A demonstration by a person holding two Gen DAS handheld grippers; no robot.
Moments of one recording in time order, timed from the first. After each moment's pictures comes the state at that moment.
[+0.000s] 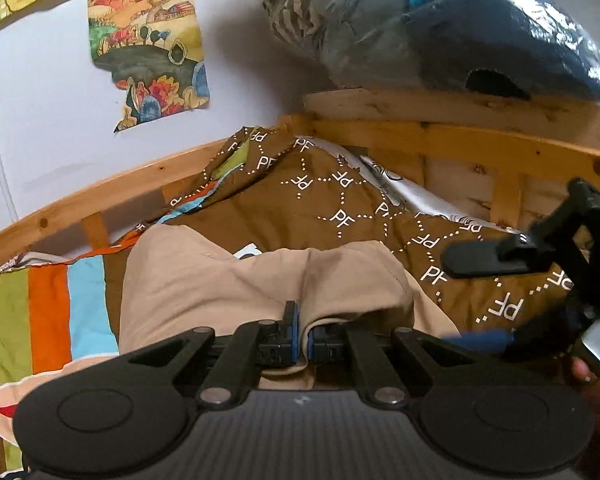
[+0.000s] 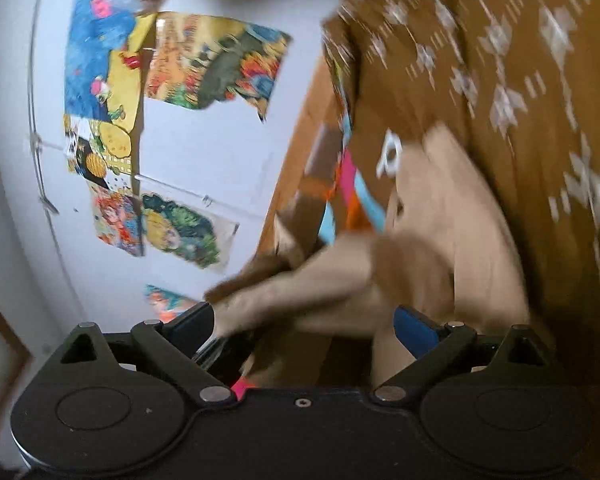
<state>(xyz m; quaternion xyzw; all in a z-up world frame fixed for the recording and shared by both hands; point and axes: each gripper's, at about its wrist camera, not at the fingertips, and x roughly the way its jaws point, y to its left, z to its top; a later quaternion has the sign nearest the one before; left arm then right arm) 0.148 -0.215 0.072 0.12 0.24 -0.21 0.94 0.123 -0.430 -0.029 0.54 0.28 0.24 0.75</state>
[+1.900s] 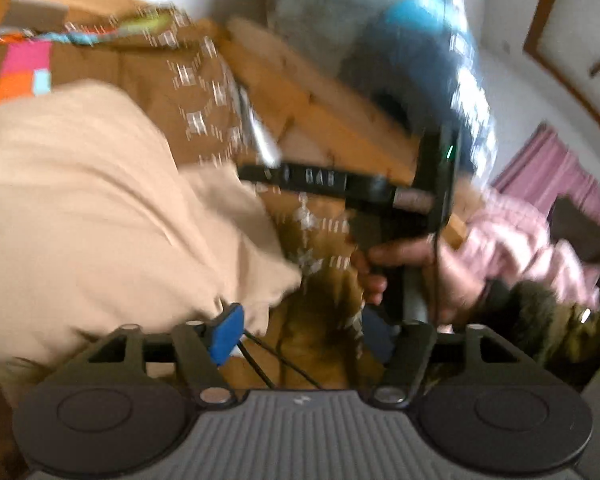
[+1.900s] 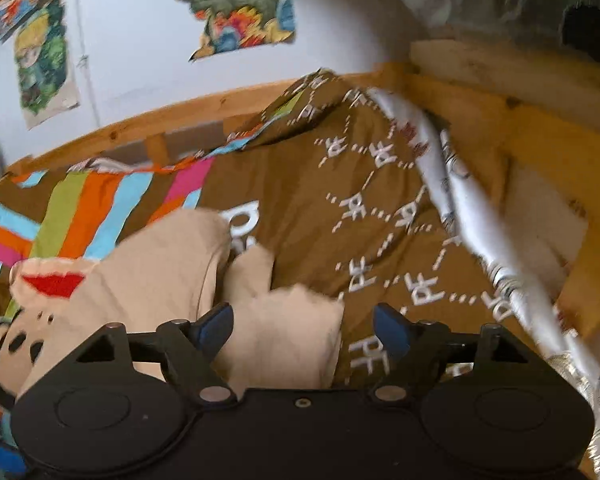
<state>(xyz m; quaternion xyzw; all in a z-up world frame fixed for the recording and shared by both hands) 0.122 -0.142 0.029 -0.19 0.36 -0.45 0.80 0.186 -0.399 0.047 0.04 0.32 0.02 0.95</state>
